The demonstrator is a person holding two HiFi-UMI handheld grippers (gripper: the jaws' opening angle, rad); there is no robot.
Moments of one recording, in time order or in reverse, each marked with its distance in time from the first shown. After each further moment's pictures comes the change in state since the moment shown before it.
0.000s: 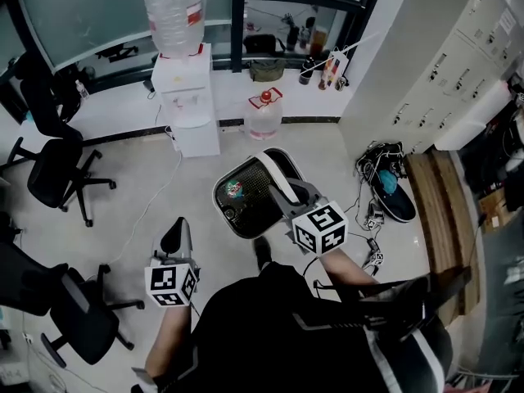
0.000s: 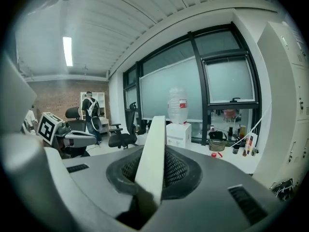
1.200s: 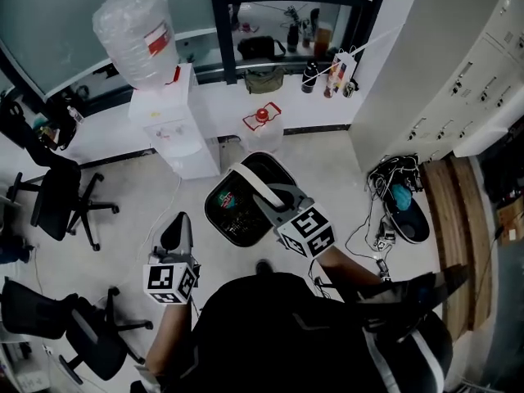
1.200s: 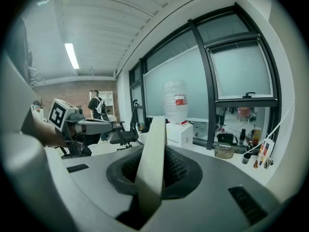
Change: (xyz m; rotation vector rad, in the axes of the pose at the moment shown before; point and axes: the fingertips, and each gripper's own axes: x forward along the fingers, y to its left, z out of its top) left arm 0.244 -0.038 0.077 0.050 -0.020 -0.034; right arm 0.118 -0.183 0.026 -0.037 0.038 0.165
